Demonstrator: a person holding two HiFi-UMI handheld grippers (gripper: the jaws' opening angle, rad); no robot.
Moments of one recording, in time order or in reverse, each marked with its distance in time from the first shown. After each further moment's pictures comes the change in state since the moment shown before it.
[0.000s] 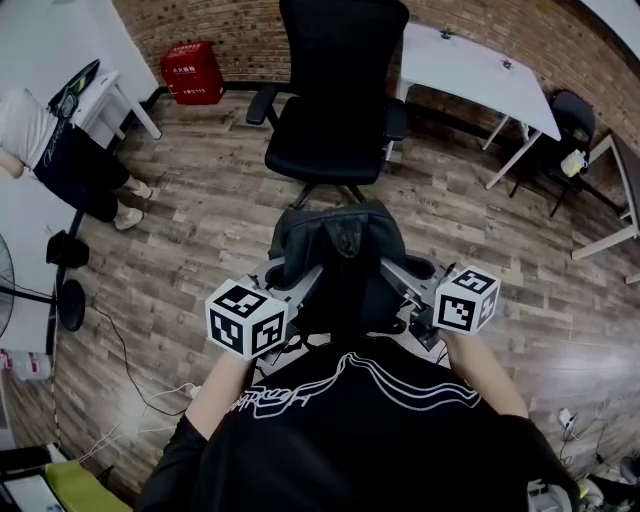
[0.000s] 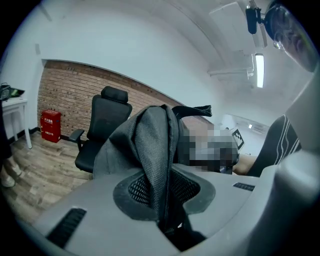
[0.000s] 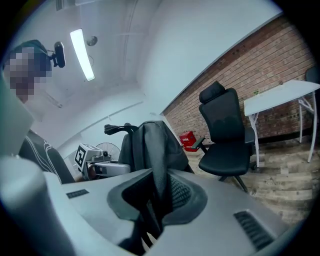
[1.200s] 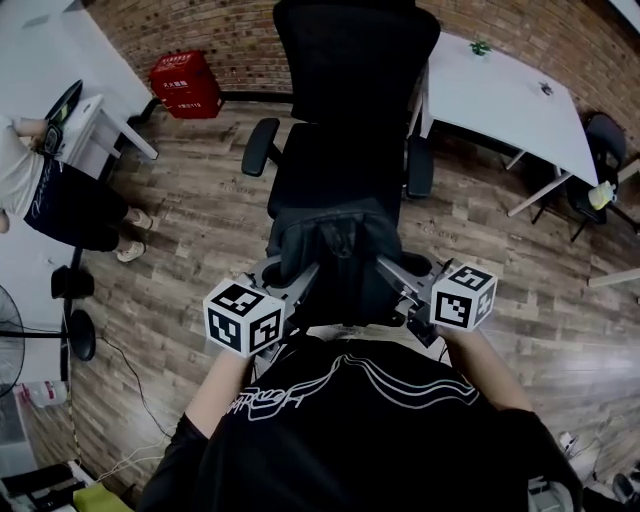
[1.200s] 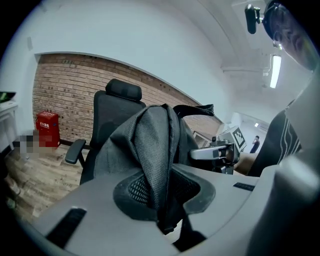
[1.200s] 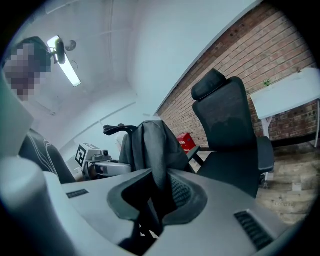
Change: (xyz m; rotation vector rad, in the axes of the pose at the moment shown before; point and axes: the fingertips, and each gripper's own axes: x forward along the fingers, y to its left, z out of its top) left arm 0.142 0.202 0.127 -0.008 0.061 0.035; right arm 0.169 -0.174 0.136 0.044 0.017 0.027
